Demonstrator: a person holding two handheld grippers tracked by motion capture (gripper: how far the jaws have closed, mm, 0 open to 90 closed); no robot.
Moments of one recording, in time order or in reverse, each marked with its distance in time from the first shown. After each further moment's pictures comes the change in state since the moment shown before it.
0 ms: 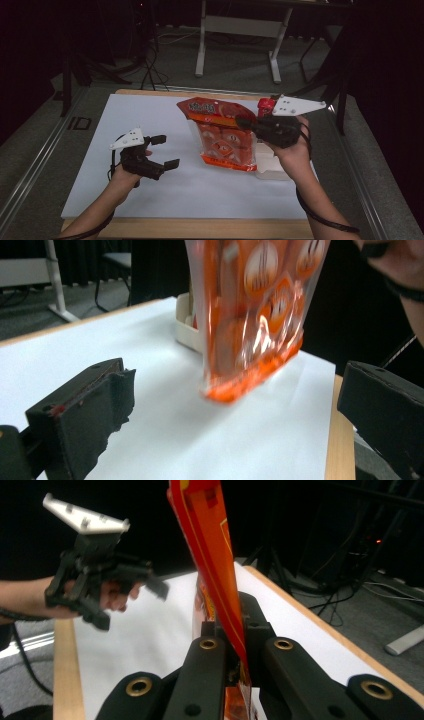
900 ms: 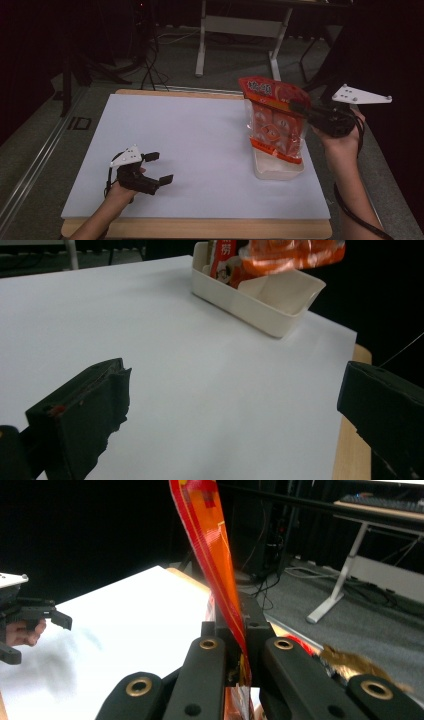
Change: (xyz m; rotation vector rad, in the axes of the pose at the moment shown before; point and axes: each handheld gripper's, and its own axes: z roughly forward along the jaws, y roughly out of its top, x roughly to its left) left arm 0.002 -0.051 -0.006 0.070 0.054 -0.054; right arm -0.062 -0.015 -0.088 -0.026 -0.254 0.111
